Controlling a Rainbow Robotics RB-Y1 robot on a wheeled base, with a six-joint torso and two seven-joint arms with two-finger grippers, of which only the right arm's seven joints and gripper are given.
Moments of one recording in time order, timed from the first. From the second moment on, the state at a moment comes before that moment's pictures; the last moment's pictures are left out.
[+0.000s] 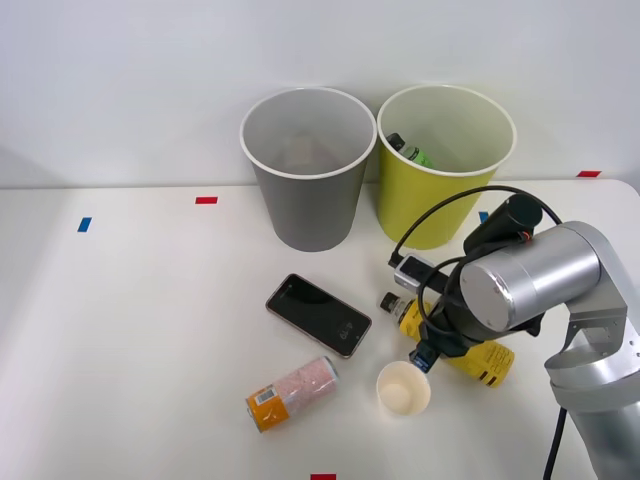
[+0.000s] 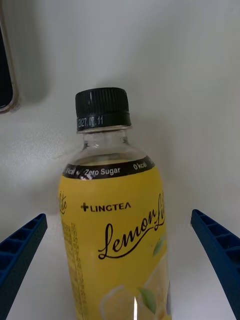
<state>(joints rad) -0.30 -0.27 0.23 -1.92 -0.31 1.68 2.03</state>
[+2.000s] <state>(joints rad) -0.31 -0.26 0.10 -2.01 -0.62 1.45 2.04</state>
